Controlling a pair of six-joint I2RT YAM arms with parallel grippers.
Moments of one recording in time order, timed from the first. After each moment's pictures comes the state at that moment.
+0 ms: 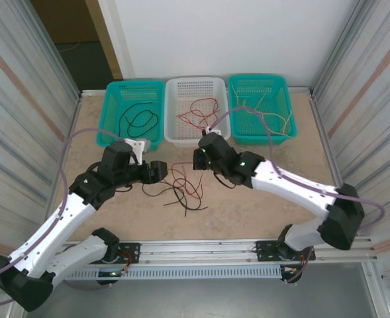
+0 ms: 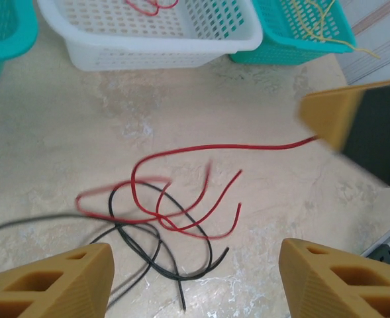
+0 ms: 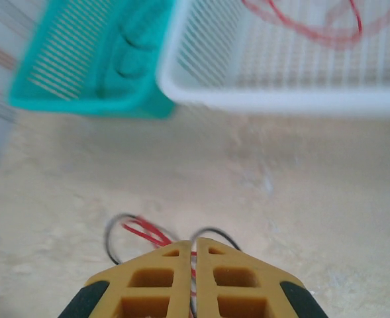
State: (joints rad) left arm -0.57 0.88 0.89 -0.66 0.20 -0.48; right arm 0.95 1.36 1.18 -0.46 0.27 0.72
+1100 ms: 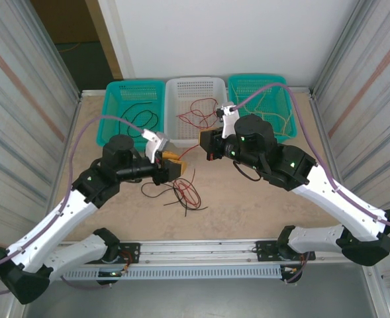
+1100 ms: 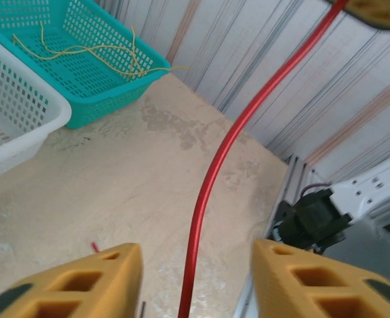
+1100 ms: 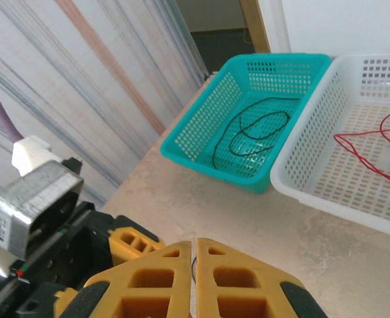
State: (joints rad) left arm -0.67 0.92 0.94 -0.39 0.50 -0.26; right arm 0.97 1.18 1.45 -0.60 0.14 0.52
